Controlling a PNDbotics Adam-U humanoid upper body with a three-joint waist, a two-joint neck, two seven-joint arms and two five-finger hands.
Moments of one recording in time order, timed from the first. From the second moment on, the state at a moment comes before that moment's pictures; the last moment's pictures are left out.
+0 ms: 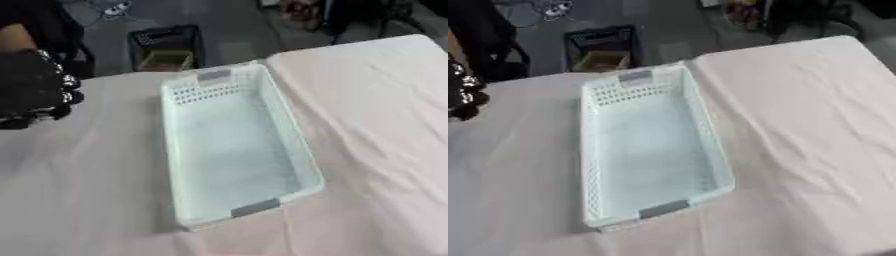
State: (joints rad) left arm -0.39 1.07 -0.20 -1.81 -1.32 -0.53 -0.16; right arm -0.24 -0.45 -0.17 -1.92 0.31 -0.09 -0.32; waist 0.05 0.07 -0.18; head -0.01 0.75
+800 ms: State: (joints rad) left arm -0.45 1.07 -0.12 -1.91 -1.42 -0.45 -0.11; right arm -0.23 -0.45 -0.17 -1.92 0.31 -0.09 -0.33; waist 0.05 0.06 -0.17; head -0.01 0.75
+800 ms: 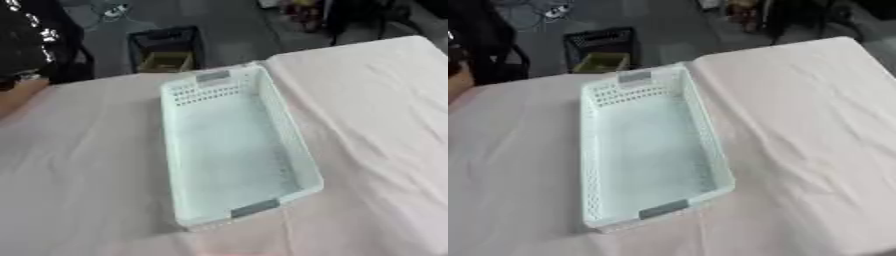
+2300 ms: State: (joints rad) left arm -0.75 0.76 -0.26 -1.99 -1.24 -0.52 -0.09; right arm -0.23 -0.45 -0.16 -1.92 0.31 -0.09 -0.32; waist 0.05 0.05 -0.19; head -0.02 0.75
